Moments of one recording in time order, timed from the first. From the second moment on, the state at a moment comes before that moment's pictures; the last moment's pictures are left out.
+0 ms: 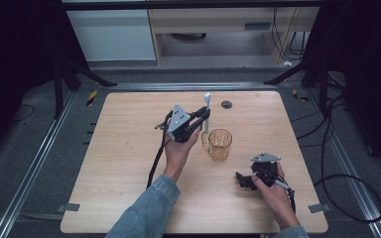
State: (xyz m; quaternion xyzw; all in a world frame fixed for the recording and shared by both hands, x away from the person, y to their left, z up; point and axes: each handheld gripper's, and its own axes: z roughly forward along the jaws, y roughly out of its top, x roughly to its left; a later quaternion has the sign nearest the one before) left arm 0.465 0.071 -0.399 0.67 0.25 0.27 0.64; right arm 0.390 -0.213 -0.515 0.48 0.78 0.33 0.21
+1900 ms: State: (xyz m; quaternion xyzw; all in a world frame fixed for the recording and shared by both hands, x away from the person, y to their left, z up) left arm 0.465 0.071 -0.453 0.70 0.28 0.25 0.61; right arm 0.390 -0.214 -0.515 0.47 0.79 0.34 0.21
